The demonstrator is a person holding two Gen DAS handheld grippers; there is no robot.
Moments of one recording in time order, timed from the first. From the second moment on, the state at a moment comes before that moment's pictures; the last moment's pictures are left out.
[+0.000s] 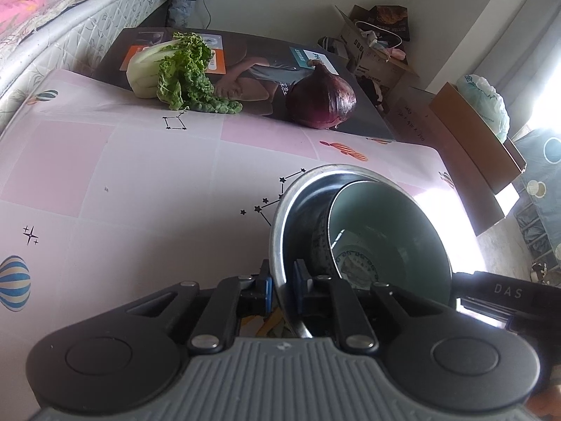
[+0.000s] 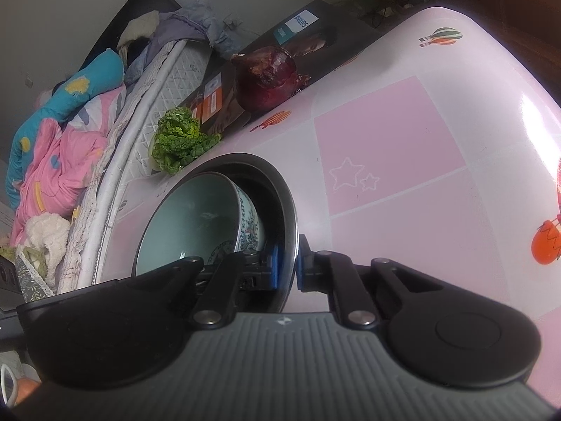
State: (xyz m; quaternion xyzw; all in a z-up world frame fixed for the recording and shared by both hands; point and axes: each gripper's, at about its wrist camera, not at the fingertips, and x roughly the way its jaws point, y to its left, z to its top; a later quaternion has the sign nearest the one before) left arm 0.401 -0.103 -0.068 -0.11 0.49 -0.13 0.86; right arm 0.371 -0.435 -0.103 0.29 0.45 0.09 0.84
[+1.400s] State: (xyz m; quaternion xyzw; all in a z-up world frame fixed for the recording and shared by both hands) left arm 0.249 -0.070 0.019 -0.12 0.44 -0.17 0.87; right arm 0.197 -0.413 0.003 0.28 0.43 0.08 0.86
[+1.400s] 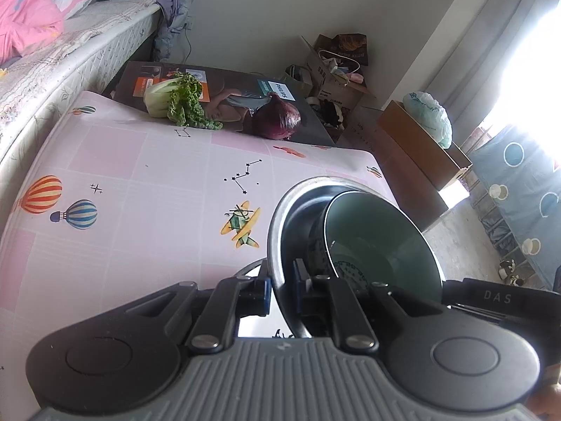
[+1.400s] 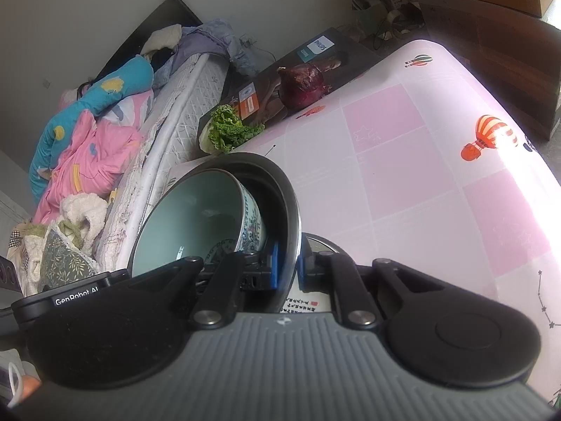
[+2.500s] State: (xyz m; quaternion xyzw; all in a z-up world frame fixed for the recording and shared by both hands) left arm 0.218 -0.072 -0.044 -0.08 0.49 -0.14 0.86; right arm 0.173 -0.400 -0.061 0.25 0.45 0.06 0.85
